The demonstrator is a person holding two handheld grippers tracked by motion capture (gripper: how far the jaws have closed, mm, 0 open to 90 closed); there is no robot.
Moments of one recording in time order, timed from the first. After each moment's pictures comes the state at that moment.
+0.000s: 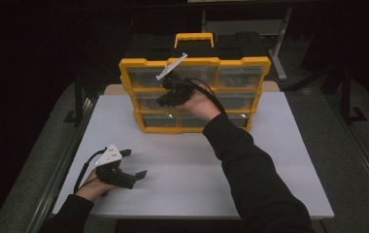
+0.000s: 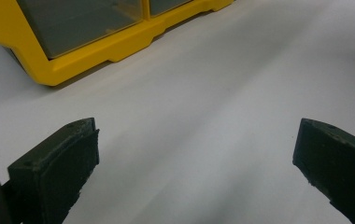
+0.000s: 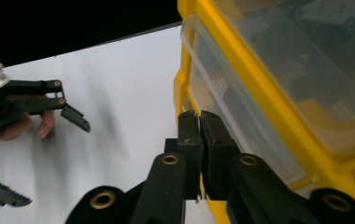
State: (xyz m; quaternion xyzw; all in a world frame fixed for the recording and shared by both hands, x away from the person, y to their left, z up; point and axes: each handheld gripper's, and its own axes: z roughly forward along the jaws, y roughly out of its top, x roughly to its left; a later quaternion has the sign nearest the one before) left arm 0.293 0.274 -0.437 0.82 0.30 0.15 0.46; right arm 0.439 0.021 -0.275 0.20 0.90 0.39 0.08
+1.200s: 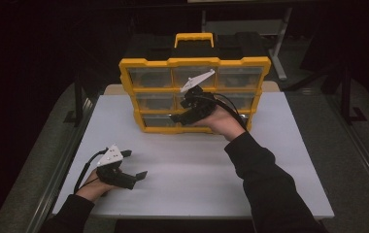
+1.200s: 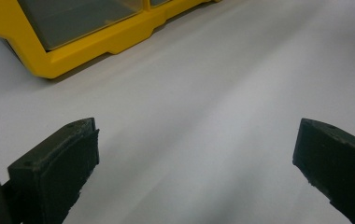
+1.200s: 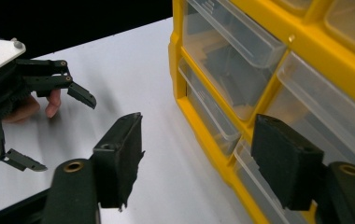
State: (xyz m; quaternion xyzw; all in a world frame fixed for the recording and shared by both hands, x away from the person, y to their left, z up) left arm 0.294 0.274 -0.440 0.83 0.30 0.15 0.46; right arm 0.402 -0.032 -0.297 0.24 0.87 0.42 0.09
